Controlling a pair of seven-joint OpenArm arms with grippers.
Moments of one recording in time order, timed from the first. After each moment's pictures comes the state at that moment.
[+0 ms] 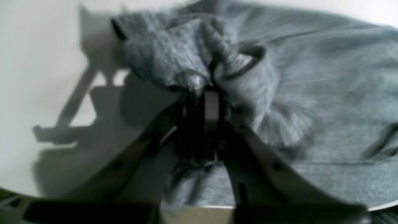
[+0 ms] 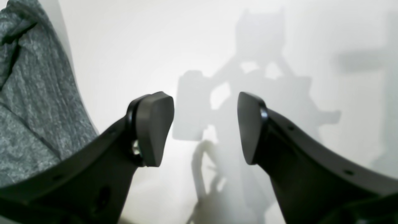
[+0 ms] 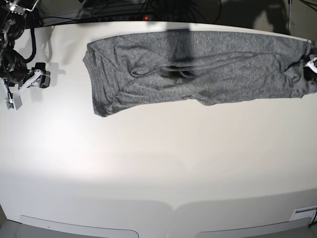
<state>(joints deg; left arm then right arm) 23.3 -36.3 -22.3 85.9 -45.6 -17.3 43.9 -11.6 22.0 36.4 95.5 31.4 32.4 -68.4</state>
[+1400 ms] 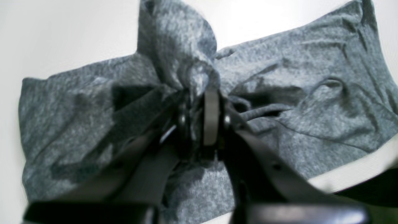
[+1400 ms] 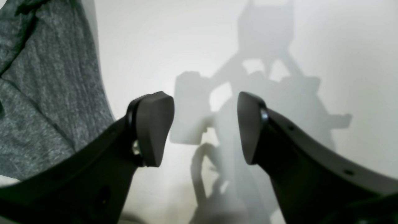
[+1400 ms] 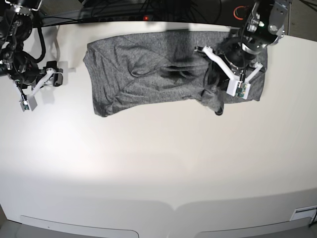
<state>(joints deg) 23.4 -18.4 16.6 117.4 -23.1 4.0 38.8 -11.5 22.1 29.8 95.4 31.2 32.4 -68.1</state>
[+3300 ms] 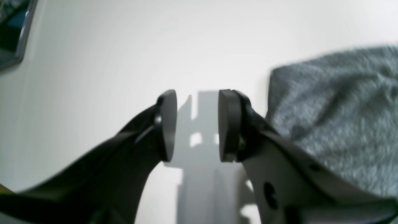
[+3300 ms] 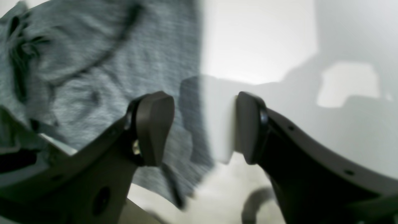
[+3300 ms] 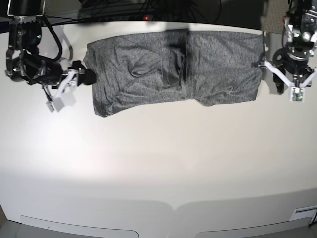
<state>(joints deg) 27.2 -26.7 -4.2 108.6 -12.3 8.0 32.1 -8.8 24.7 12.6 82.8 50.5 33.1 -68.8</state>
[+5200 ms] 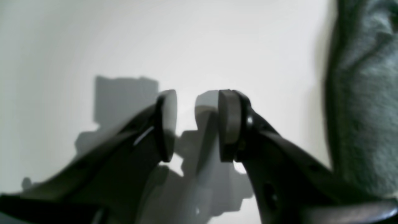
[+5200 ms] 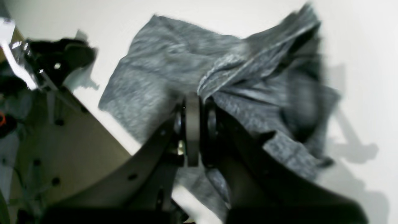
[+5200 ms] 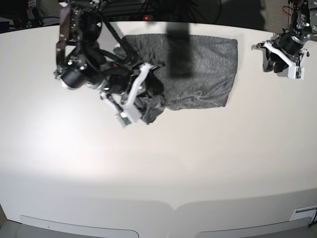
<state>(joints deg) 27.9 -19.6 -14.6 87.2 -26.4 -28.1 23.7 -8.5 0.4 -1.4 113.4 35.2 27.9 -74.1</state>
